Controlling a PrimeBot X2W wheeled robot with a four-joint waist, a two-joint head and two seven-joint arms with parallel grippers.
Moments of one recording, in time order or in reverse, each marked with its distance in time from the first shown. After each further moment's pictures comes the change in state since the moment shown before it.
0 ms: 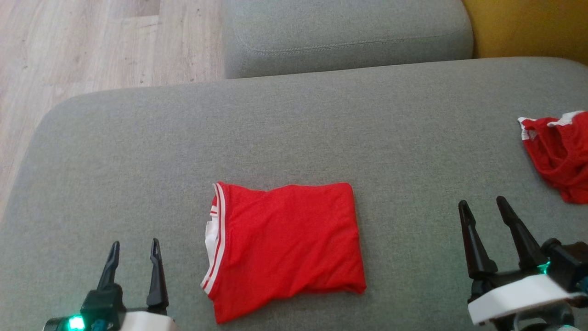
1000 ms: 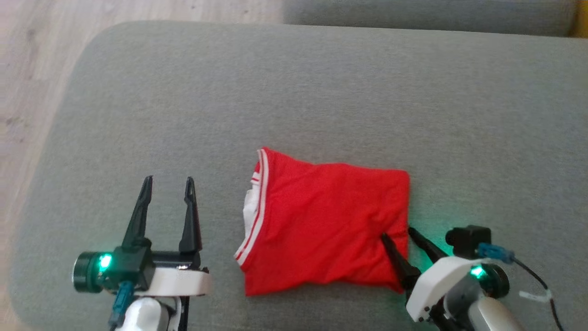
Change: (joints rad) left arm -0.193 -0.050 -0.092 0.000 0.022 -0.028 -0.113; right arm -0.249 -0.036 0.278 0.528 0.199 0.000 0.080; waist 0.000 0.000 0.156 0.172
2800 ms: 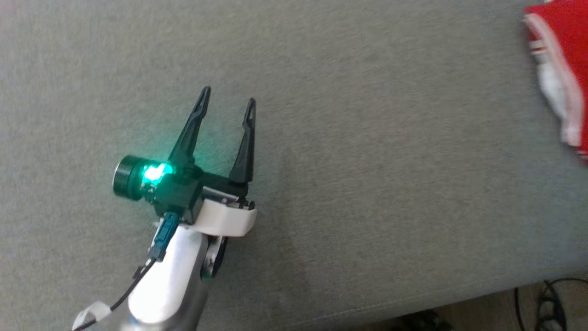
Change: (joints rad) left arm -0.296 -0.069 -0.129 0.038 0.070 -0.069 -0.006; right arm -0.702 -0.602 -0.221 0.471 0.141 0.000 -0.073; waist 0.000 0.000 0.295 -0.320
